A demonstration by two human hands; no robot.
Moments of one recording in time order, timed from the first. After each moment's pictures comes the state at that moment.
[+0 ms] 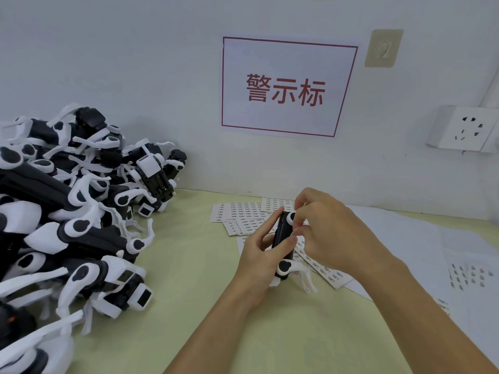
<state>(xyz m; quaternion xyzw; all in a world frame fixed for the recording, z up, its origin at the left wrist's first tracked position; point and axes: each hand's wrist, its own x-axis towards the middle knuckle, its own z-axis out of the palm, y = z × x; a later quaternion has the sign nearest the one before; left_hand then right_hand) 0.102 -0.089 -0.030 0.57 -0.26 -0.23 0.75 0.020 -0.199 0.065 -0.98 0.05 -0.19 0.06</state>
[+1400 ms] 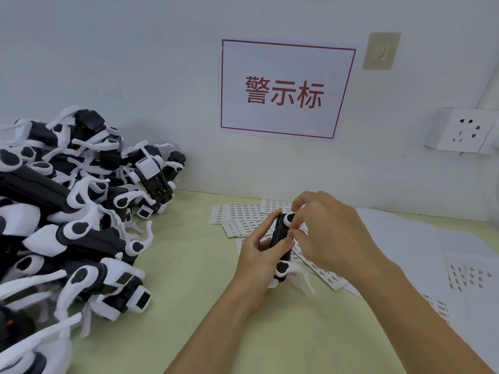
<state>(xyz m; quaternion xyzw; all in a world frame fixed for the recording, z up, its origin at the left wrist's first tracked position) 0.096 -0.087 -0.023 0.57 -0.22 -0.22 0.76 0.021 -0.196 0.062 -0.97 0.08 -0.22 0.00</state>
